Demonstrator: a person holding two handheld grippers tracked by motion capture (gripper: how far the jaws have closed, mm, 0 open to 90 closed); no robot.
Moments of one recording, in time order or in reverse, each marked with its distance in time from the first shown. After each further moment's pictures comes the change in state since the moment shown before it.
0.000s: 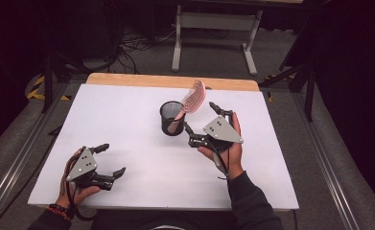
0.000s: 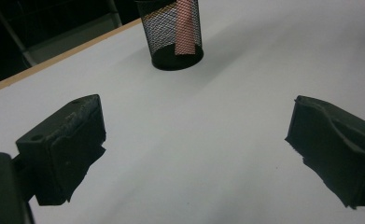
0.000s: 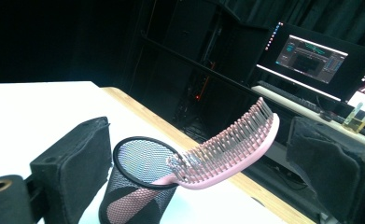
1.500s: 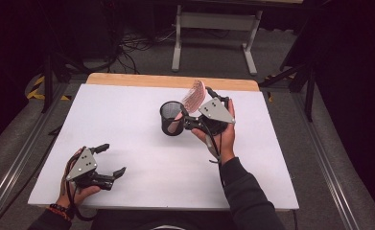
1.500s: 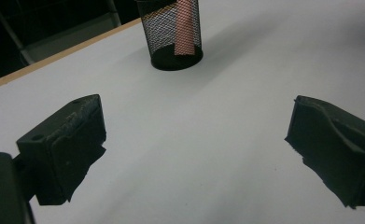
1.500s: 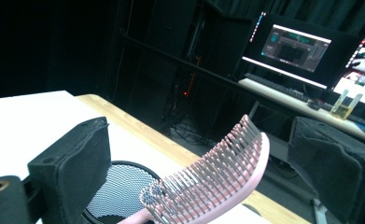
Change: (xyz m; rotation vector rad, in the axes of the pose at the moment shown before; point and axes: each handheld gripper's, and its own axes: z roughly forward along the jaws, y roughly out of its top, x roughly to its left) left arm 0.001 -0.001 0.001 -0.002 -0.003 -0.014; right arm -0.013 0.014 0.039 0.016 -0.065 0.065
